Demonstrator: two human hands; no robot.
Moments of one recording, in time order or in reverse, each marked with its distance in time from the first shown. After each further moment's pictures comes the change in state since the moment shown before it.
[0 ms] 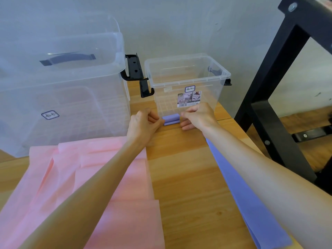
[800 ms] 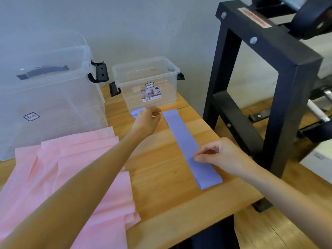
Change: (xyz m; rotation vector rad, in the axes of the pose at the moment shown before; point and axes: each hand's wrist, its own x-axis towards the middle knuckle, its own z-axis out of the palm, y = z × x) left_hand -0.045 0.078 0.045 0.085 -0.250 0.115; right_hand -0.193 0.076 -0.124 -0.155 -0.186 -0.105
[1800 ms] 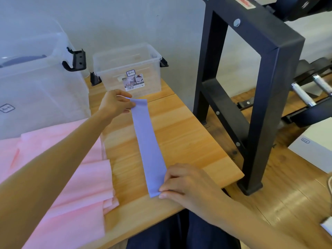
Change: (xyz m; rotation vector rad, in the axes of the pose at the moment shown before) left_hand 0.007 -0.006 -0.030 -0.322 0.022 -0.180; right_hand -0.069 0.025 0.053 -0.427 -0.051 -0.561
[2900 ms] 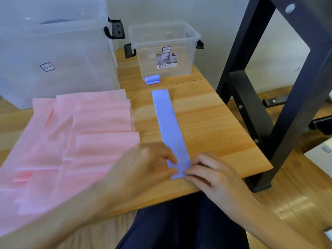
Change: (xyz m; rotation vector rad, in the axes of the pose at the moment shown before) left_hand -0.239 -0.012 -0.016 0.424 -0.322 0.364; right_hand -0.015 -0.012 0.023 -0.110 0.147 -0.030
